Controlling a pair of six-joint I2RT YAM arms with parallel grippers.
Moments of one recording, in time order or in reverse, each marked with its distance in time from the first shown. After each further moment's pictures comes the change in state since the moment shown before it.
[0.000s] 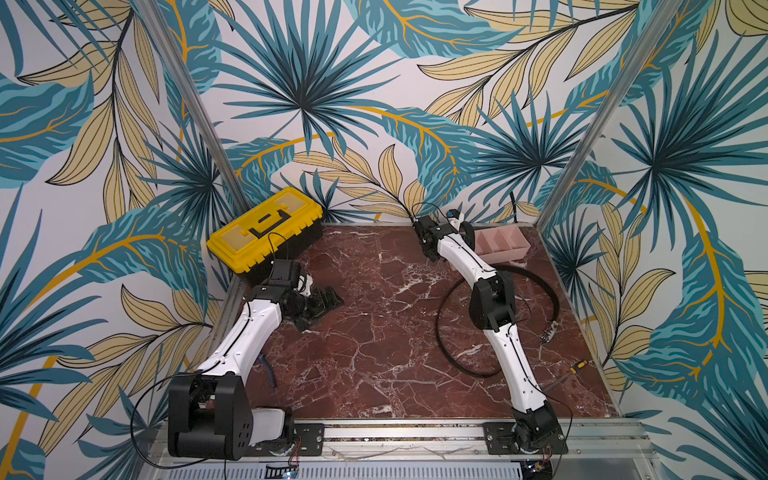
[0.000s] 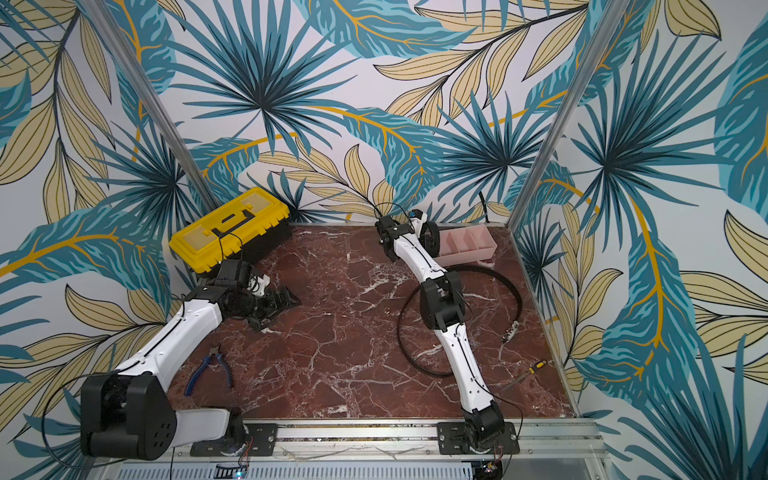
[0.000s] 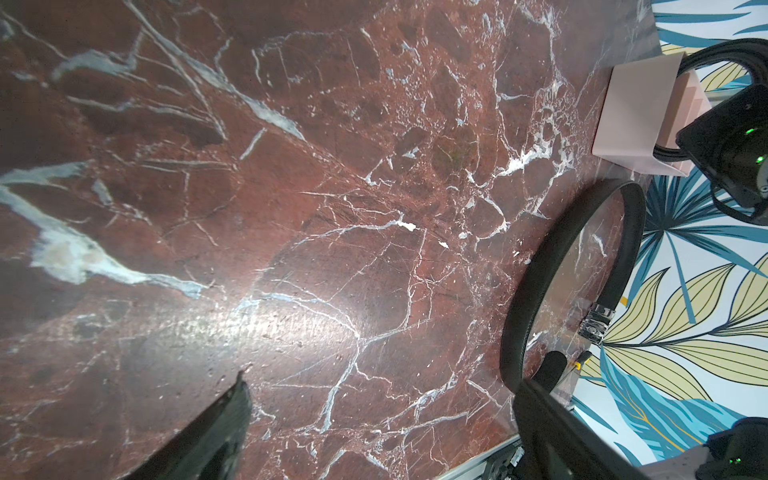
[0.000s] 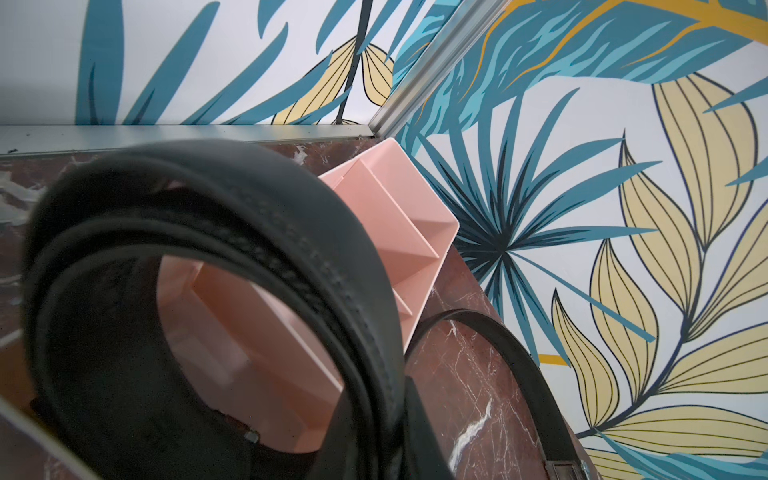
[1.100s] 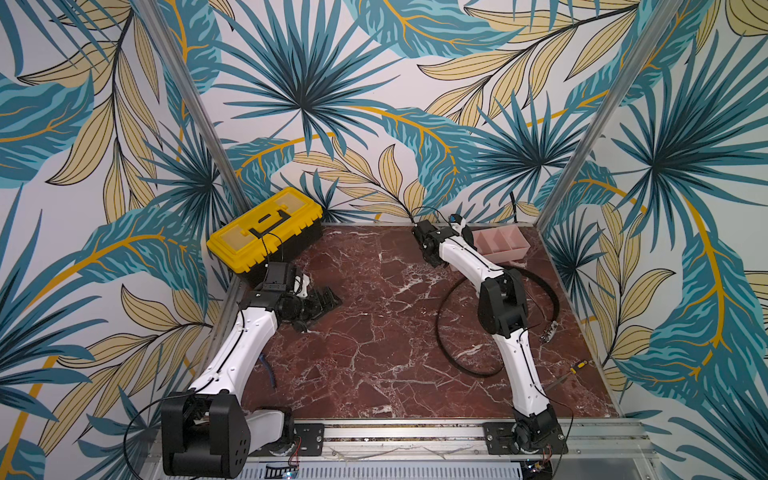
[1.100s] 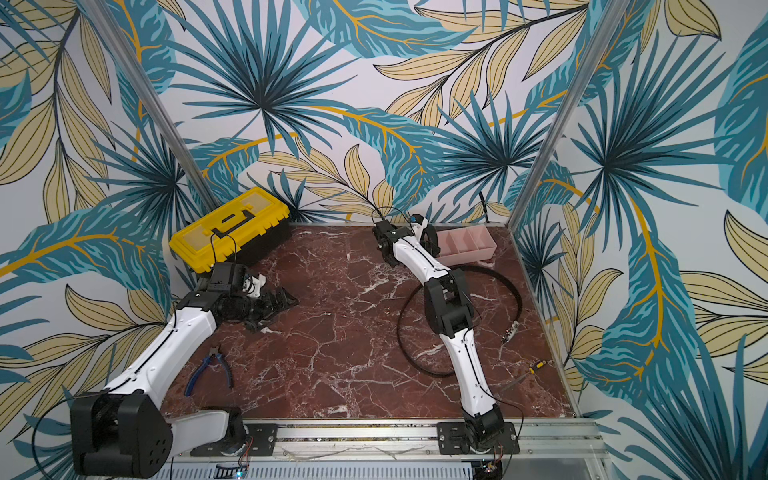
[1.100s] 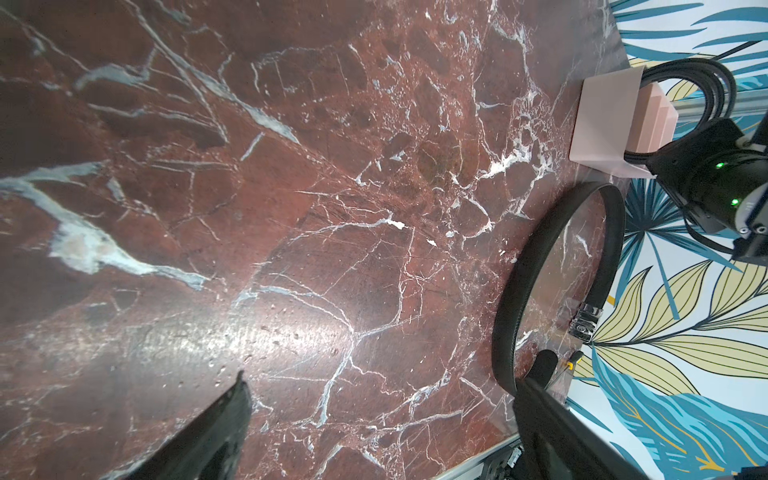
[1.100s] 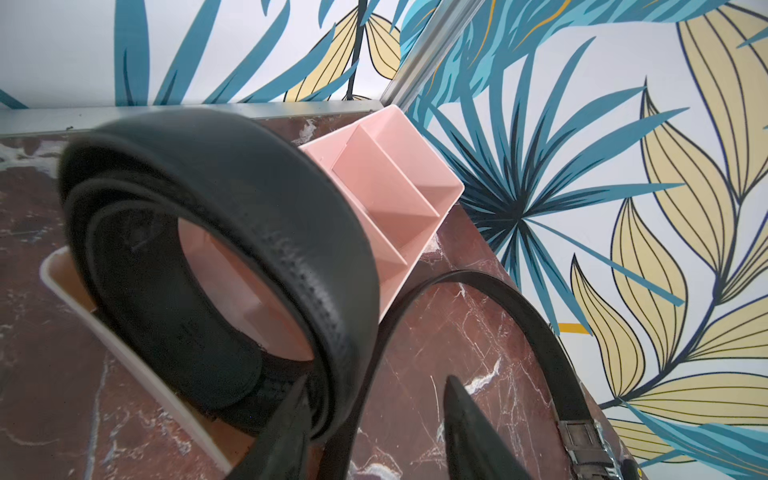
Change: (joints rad) left arm 0.010 -0.086 -0.026 0.000 0.002 -0.004; right arm 0.037 -0.216 -0.311 0.074 -0.072 0.117
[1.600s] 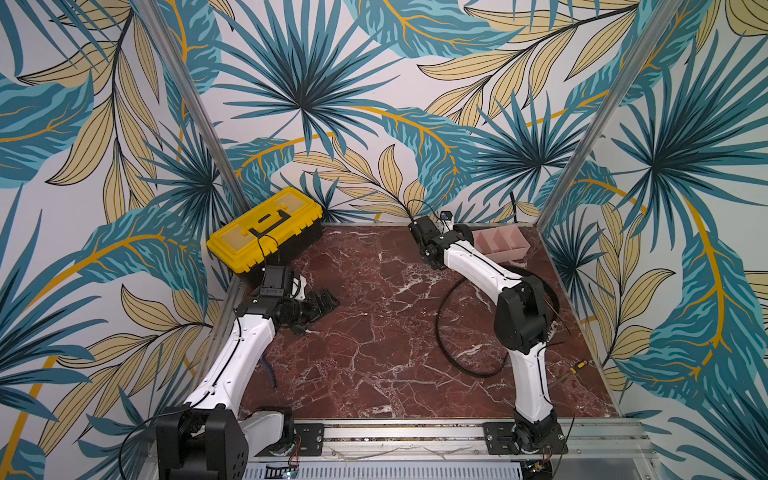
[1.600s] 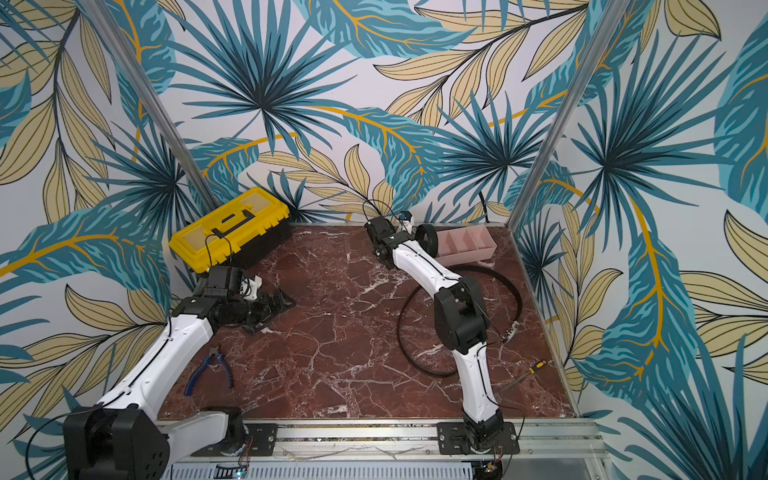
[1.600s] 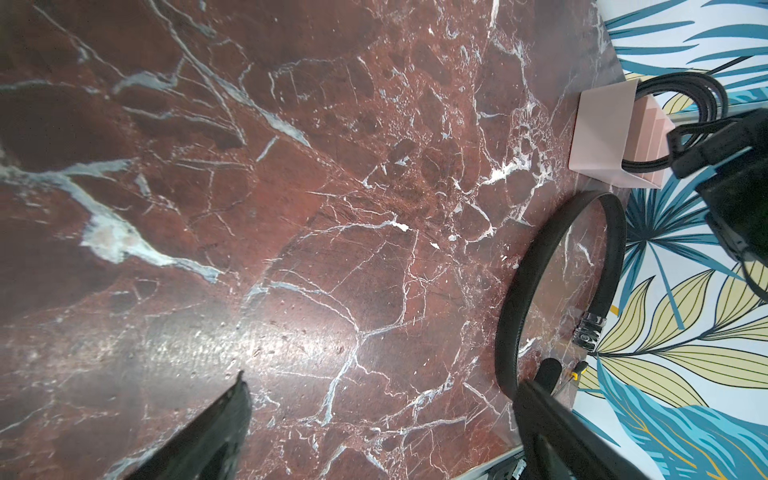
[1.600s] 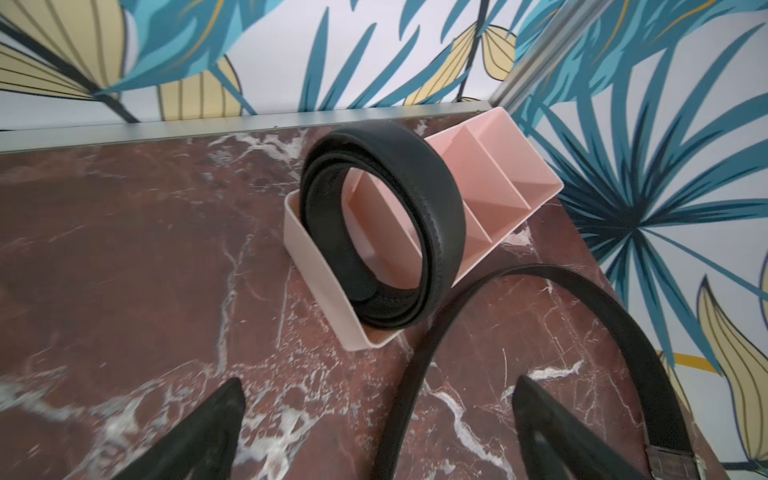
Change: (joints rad) left arm 0.000 -0.056 -0.028 0.006 -0.033 -0.020; right arm 0.074 -0.303 -0.290 0.282 -0.304 -0.177
